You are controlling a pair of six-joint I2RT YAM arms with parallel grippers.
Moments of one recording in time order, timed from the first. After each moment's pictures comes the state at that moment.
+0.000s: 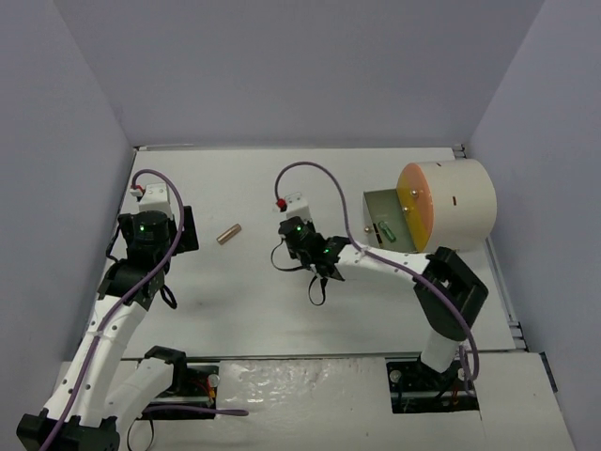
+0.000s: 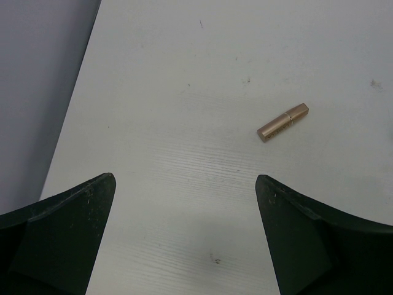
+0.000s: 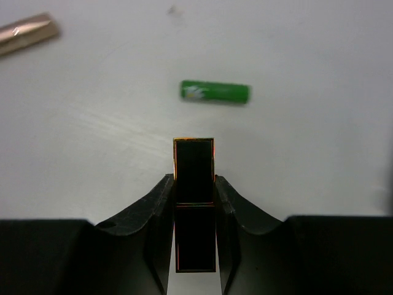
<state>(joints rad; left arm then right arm) -0.21 0.84 0.89 -0.56 -0.38 -0.14 0.92 1.72 1.09 -0.07 0.51 0.30</state>
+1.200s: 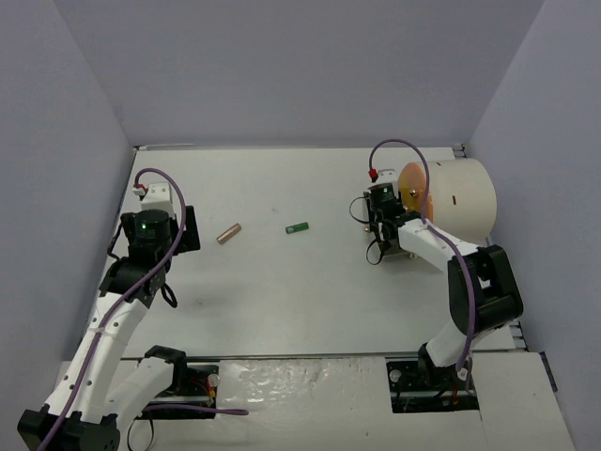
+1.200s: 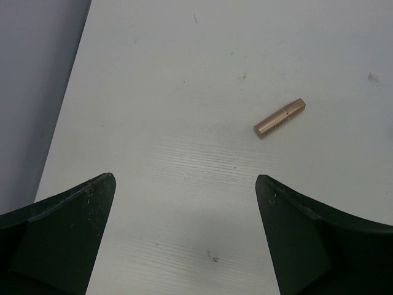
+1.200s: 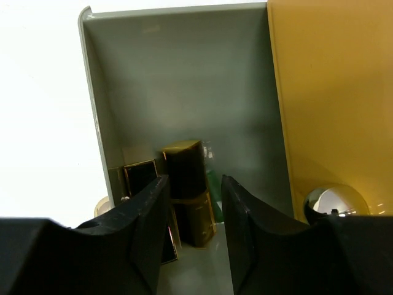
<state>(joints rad) -0.21 0.86 0.89 -0.56 -0.36 -0.14 0.34 1.61 0.94 -0.12 0.42 0.11</state>
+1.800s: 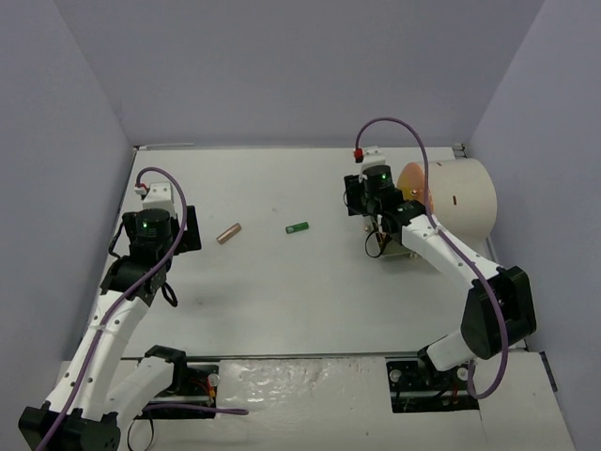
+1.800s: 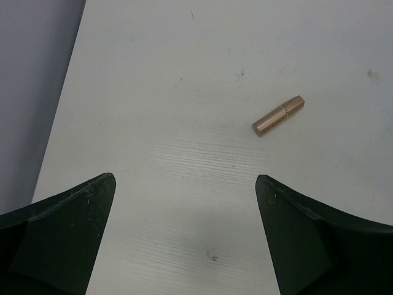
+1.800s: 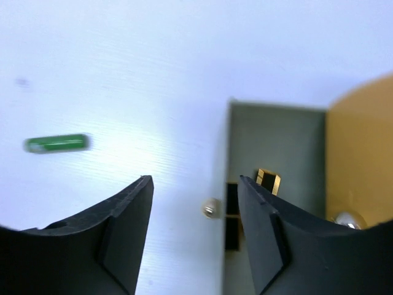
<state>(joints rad) -0.21 0.87 0.89 -0.56 -0.35 -0.14 0.42 1.48 1.07 -0.21 0.27 0.09</state>
